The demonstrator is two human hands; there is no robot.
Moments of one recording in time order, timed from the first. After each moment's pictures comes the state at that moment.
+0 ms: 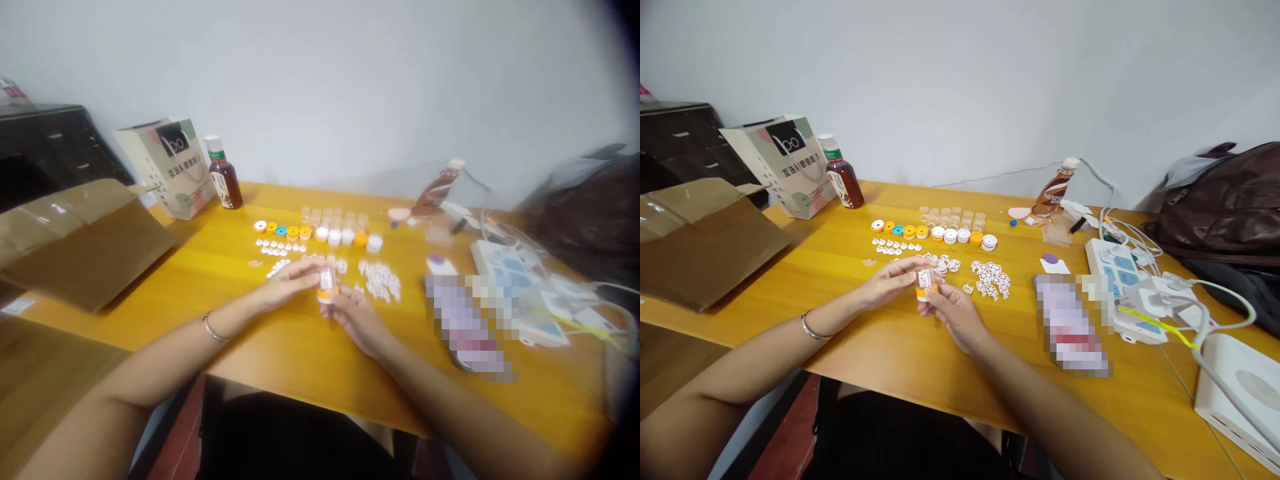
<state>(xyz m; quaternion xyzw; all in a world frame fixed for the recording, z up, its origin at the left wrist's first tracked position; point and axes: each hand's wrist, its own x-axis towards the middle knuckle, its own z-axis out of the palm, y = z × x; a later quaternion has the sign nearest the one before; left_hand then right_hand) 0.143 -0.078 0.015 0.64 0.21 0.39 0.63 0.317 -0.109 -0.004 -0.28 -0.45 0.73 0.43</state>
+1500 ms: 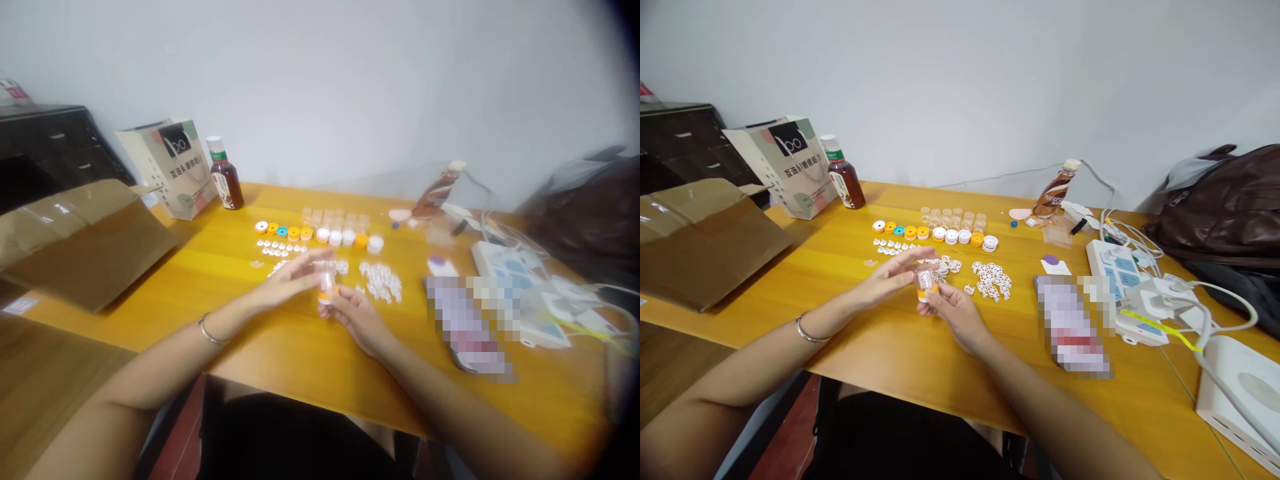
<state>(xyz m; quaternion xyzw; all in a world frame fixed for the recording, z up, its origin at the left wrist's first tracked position) 0.144 -0.082 0.020 0.64 0.26 0.43 0.59 0.317 -0.109 0.000 -0.30 -0.48 0.70 0.42</state>
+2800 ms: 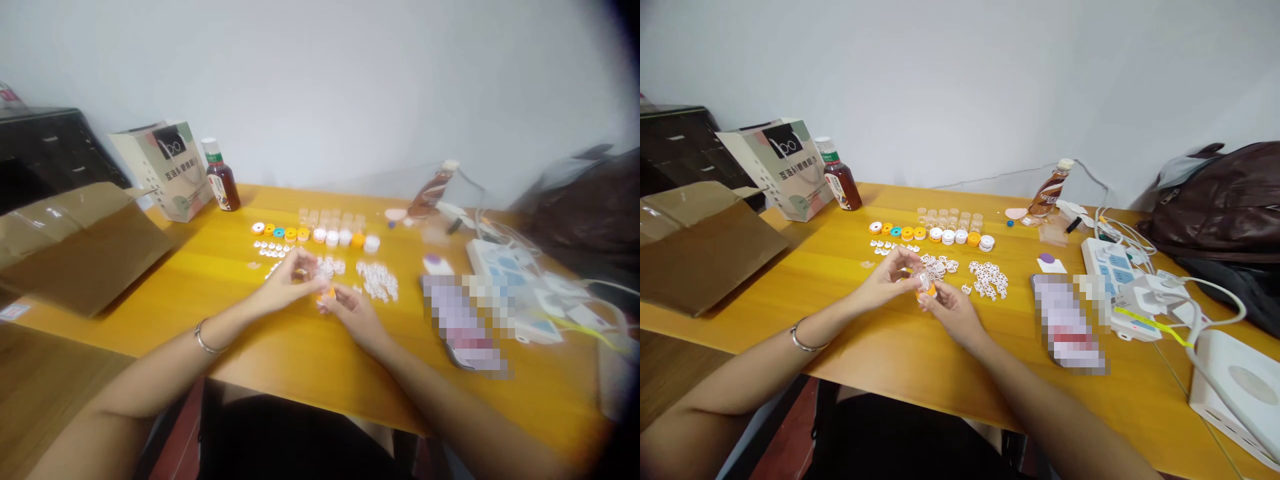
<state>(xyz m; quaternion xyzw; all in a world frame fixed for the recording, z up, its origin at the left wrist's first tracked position) 0.145 -0.085 0.024 0.66 0.33 0.44 0.51 0.318 -0.107 0.003 -0.33 -0.58 0.61 0.43</state>
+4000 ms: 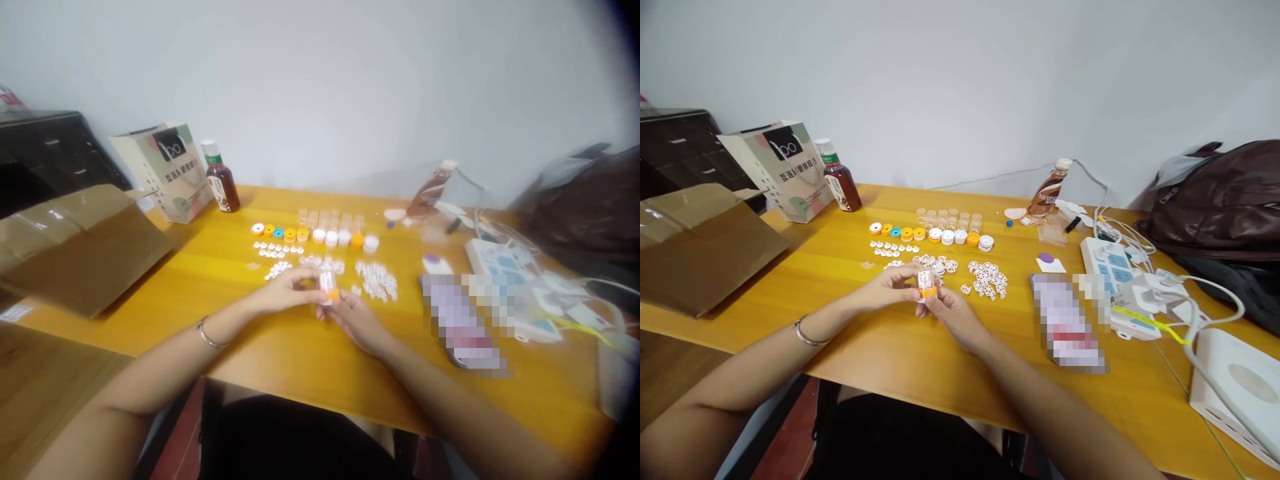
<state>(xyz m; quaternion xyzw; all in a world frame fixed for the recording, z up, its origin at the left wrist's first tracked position) 0.146 -0.084 0.027 0.71 0.23 0.32 0.59 0.322 -0.104 -0.014 -0.24 -0.54 0.69 0.41</state>
